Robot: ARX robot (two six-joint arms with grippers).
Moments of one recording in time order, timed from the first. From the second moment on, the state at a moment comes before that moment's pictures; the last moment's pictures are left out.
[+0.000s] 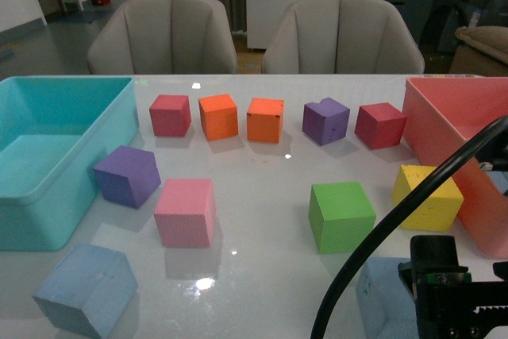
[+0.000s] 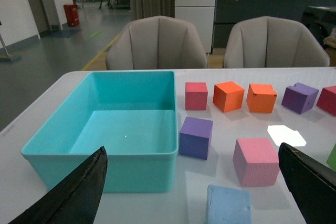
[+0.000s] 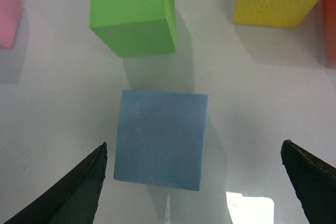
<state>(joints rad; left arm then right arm) 0.00 0.01 0.01 0.00 0.00 -0.01 0.34 1.49 0.50 0.18 0.07 0.28</state>
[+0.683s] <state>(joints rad) 0.00 0.01 0.01 0.00 0.00 -0.01 0.41 1.82 0.60 0.31 0.11 0.36</state>
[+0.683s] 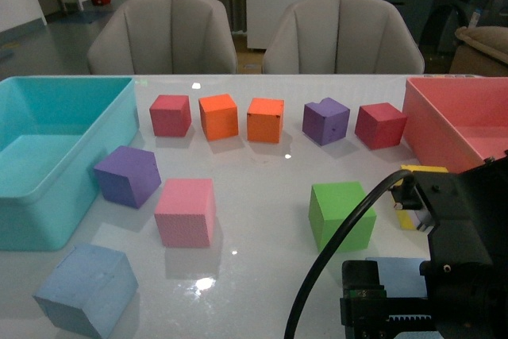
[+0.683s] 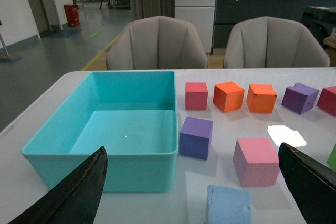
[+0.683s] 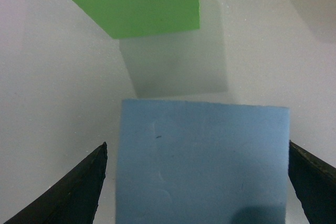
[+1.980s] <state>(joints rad) 0.00 0.01 0.01 0.00 0.00 -0.01 0.47 2.12 1.42 -0.09 0.16 0.25</state>
